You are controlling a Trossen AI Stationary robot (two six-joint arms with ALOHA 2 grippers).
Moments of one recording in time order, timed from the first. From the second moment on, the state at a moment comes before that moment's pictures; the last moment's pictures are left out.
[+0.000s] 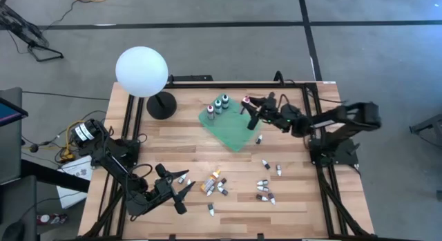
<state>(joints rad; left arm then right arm) -0.91 1.67 0.71 1.00 -1.46 0.00 -0.26 1.49 0.41 1.17 0.29 0.04</state>
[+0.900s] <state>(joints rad) -0.91 1.67 0.71 0.98 -1.46 -0.01 -0.29 1.85 0.63 1.16 0.32 0.03</state>
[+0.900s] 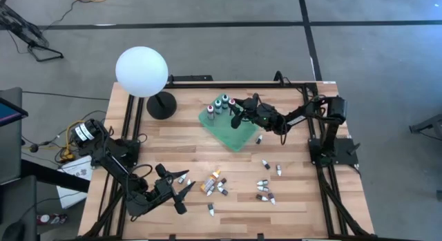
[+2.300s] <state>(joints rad) -0.91 1.67 0.71 0.98 -1.46 -0.02 -0.33 1.85 0.66 1.07 0.36 0.06</state>
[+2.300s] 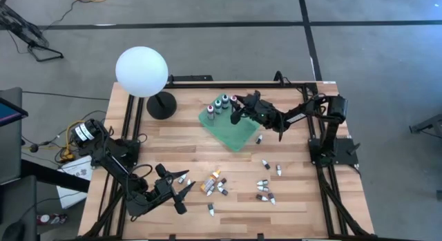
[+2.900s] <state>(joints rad) -0.91 1.67 0.71 0.99 -1.46 -0.02 -0.33 1.85 0.66 1.05 0.37 0.08</state>
